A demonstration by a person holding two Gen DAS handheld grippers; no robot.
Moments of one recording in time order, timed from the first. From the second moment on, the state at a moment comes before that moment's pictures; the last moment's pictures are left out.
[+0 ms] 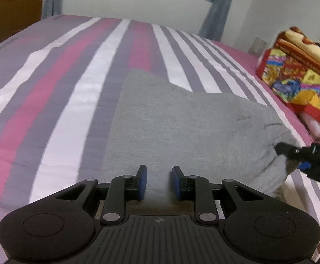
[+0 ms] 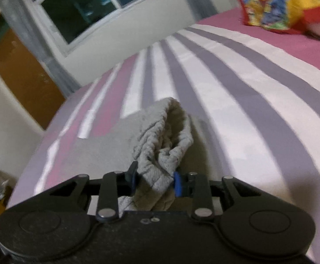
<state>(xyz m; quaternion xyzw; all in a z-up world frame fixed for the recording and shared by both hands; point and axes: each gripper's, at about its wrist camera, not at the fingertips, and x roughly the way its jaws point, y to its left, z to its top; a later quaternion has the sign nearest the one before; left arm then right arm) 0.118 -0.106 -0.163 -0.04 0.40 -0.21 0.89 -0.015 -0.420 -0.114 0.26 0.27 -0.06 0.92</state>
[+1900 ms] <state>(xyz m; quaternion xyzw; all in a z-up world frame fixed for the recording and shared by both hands) 0.253 -0.201 -0.184 0.02 0.42 -0.20 0.89 0.097 -0.388 -0.133 0.02 0.31 -0.07 0.95</state>
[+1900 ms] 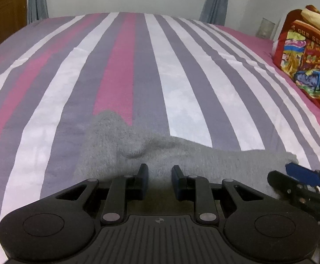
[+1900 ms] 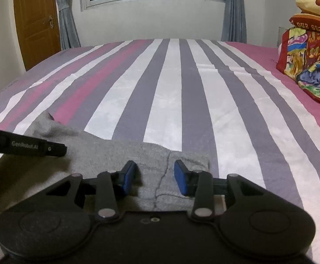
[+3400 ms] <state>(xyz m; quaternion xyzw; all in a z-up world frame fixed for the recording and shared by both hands) 0.122 -0.113 -0.144 0.00 0.40 -0.16 0.90 -0.011 -0.374 -0.108 0.06 0.32 -0.05 0.95</state>
